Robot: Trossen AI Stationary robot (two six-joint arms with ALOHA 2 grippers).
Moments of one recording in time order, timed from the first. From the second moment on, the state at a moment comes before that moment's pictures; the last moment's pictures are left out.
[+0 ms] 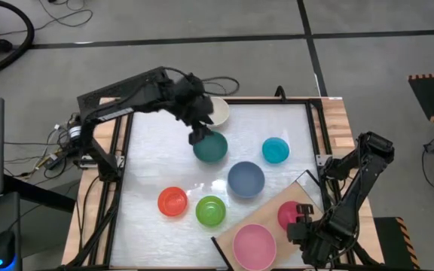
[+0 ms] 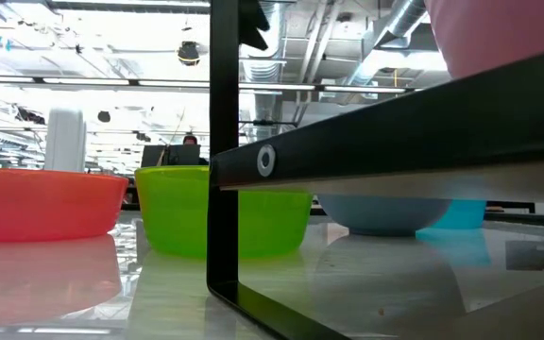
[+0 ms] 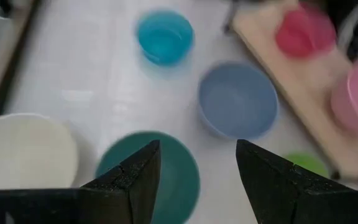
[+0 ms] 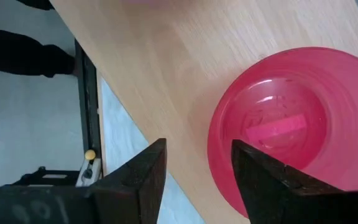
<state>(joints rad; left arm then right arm) 0.32 1.68 1.78 -0.96 0.30 0.11 0.99 1.59 1.27 -1.06 0.13 1.00</state>
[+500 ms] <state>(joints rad) 0.08 1.94 1.78 -1.03 0.41 0.77 0.99 1.59 1.27 -1.06 0.17 1.02</state>
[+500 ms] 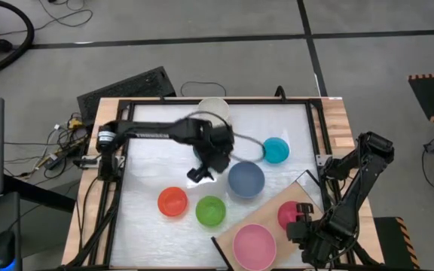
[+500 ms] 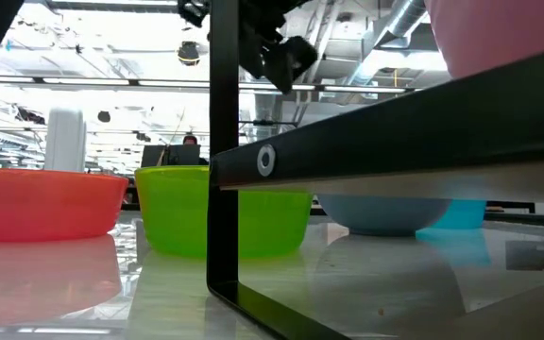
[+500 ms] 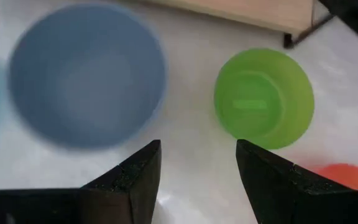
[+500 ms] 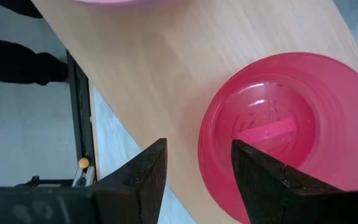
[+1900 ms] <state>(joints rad) 0.01 2.15 1.79 -0.83 0.20 0.82 0.96 1.57 1.27 -1.04 0.24 1.00</state>
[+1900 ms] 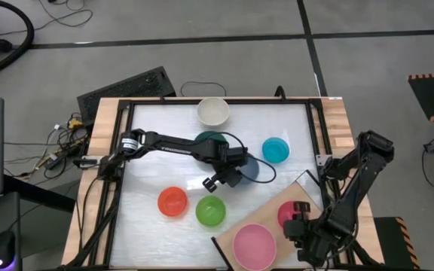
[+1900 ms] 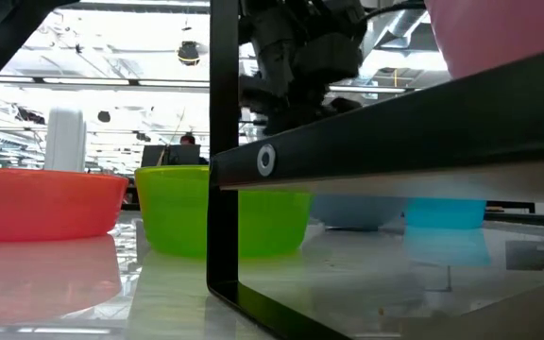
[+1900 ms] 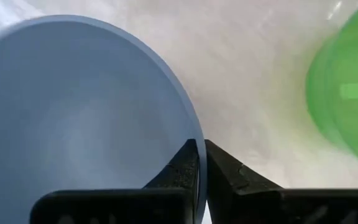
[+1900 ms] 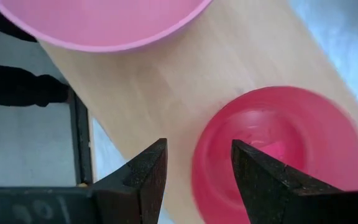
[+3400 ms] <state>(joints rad) -0.01 1.98 1.79 -0.82 0.28 1.00 0.22 1.40 1.27 -1.01 -0.02 -0.55</state>
